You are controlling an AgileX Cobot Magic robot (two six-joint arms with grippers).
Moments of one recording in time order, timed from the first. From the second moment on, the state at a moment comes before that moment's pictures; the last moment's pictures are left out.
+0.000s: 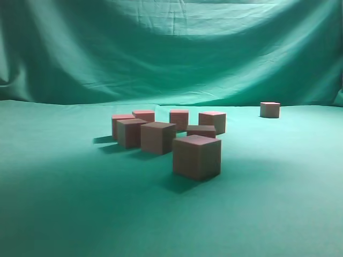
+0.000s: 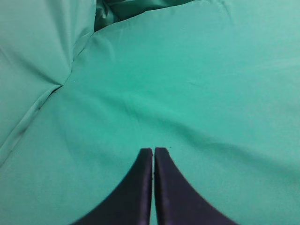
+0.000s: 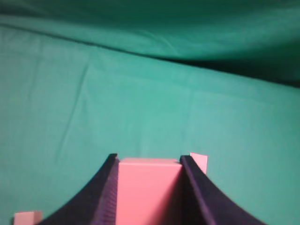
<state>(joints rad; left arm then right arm) 0.07 -0.02 0.02 0.41 0.37 -0.08 0.29 2.03 -2.33 0.00 1.26 0.01</state>
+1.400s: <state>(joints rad) 0.07 -0.02 0.02 0.41 0.37 -0.08 0.69 1.16 -1.04 0.55 0.97 -0.72</state>
